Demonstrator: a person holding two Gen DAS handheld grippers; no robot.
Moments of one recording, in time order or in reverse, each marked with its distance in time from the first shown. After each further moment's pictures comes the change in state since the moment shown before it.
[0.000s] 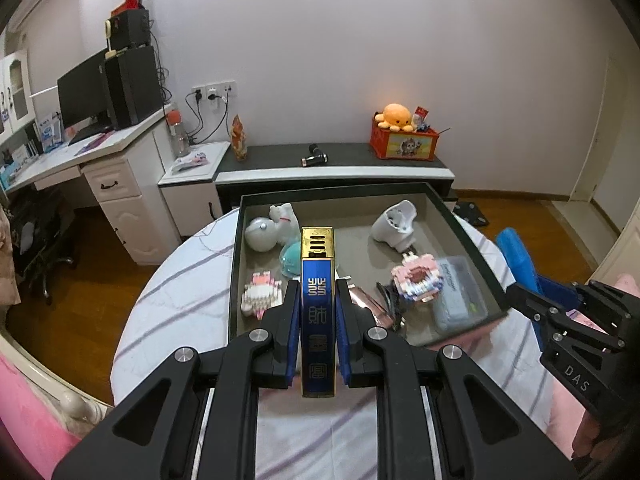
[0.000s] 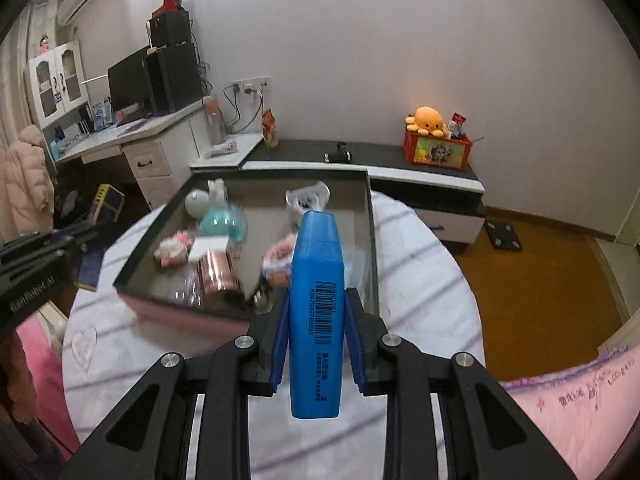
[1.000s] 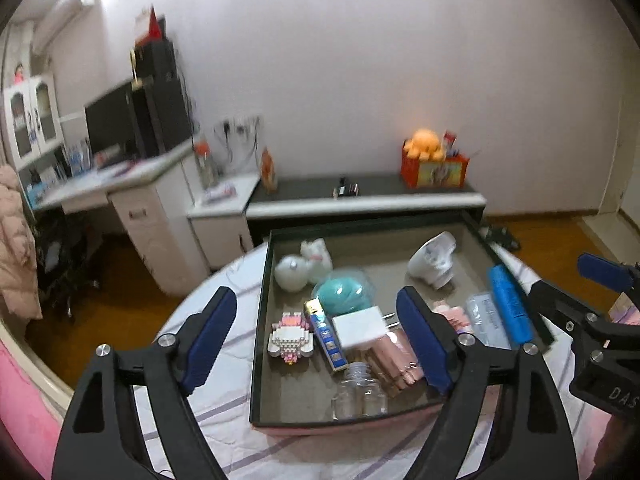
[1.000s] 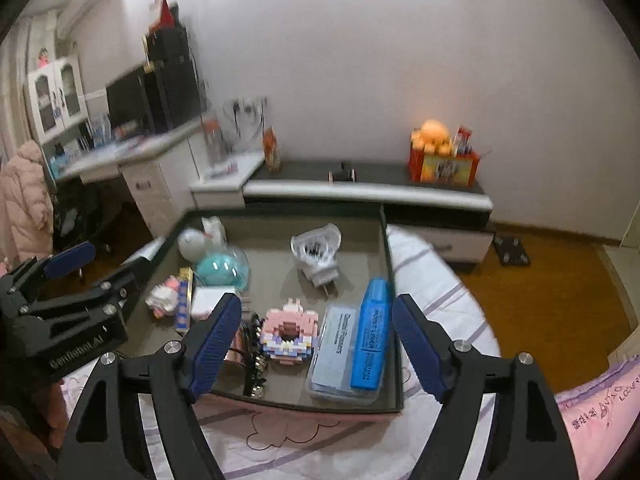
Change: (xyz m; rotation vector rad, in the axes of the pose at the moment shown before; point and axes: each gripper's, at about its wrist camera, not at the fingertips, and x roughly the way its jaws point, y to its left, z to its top) left arm -0.003 -0.004 -0.003 0.016 -0.178 0.114; right arm 0.017 0.009 0.004 0.017 -0.133 -0.003
